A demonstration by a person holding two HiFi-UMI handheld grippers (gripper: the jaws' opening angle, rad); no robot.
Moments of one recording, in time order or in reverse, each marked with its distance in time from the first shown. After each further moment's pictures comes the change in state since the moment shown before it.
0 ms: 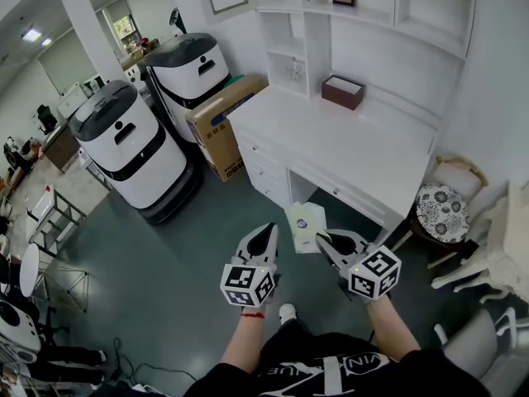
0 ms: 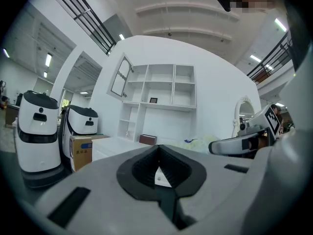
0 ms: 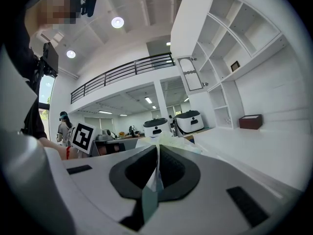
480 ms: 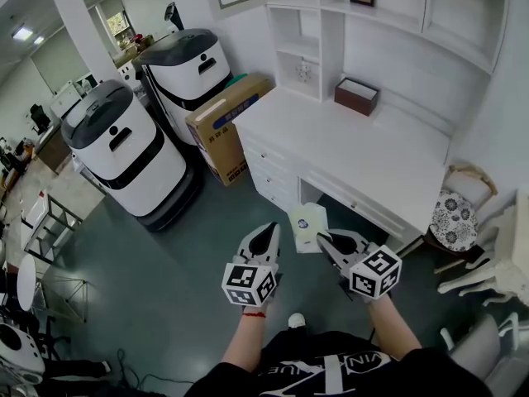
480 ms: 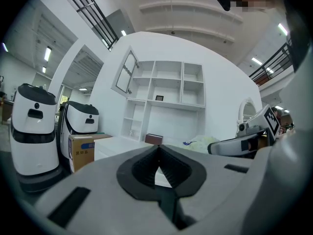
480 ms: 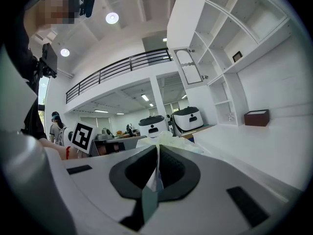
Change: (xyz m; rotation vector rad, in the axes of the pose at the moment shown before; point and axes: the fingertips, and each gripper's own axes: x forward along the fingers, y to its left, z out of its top) left arm 0.052 0.105 0.006 -0.026 0.018 -0.024; right arm 0.112 -0.034 0.008 0.023 0.032 -0.026
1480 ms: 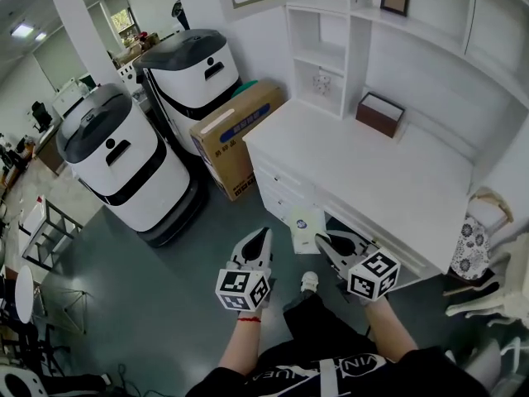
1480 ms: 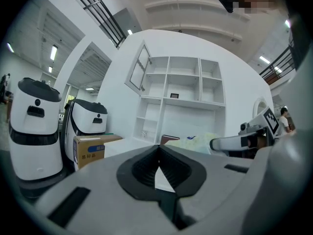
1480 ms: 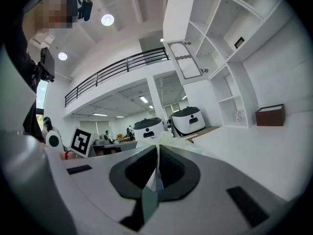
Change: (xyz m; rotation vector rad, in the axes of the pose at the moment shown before) left arm 0.086 0.140 0.002 -0.021 0.006 0.063; right arm 0.140 -0.083 0.023 0.033 -0.025 0.018
